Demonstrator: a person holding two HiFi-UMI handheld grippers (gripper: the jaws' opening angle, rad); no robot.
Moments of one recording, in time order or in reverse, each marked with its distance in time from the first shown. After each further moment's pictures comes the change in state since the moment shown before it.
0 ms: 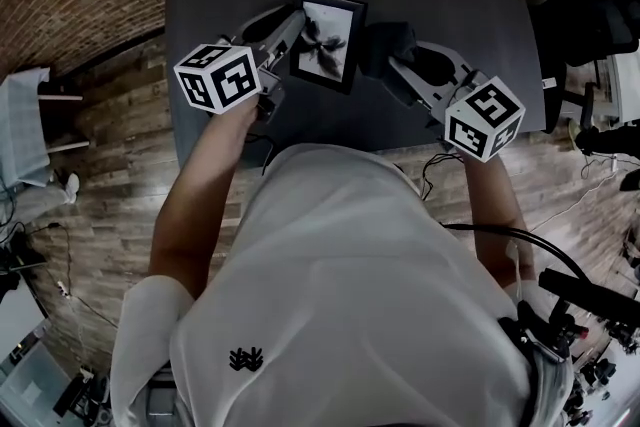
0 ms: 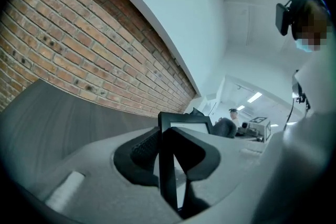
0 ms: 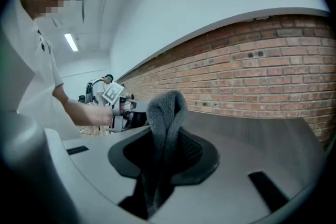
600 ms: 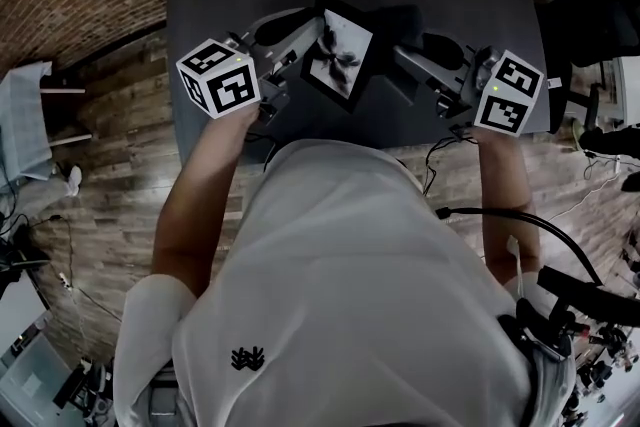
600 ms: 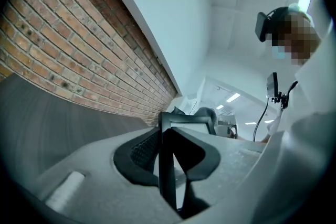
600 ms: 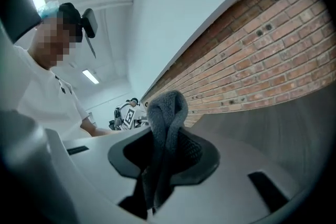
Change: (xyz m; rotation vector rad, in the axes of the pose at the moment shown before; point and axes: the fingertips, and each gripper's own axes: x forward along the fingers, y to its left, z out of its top) left arm 0.011 -0.045 -0.003 0.041 0.010 -0.221; right arm -0.008 0.003 0.035 0.200 -0.135 0.341
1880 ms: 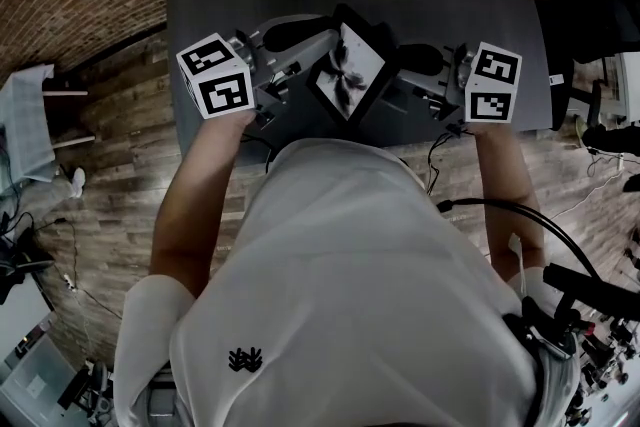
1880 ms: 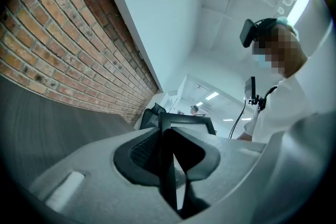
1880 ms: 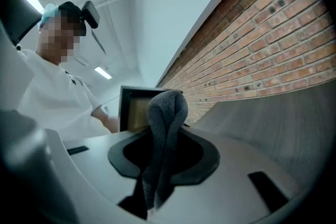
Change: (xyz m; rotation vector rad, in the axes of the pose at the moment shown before) left arm 0.005 -0.034 0.008 0.004 0.048 -0.221; right arm 0.026 0.008 -0.033 0.032 0.128 0.172
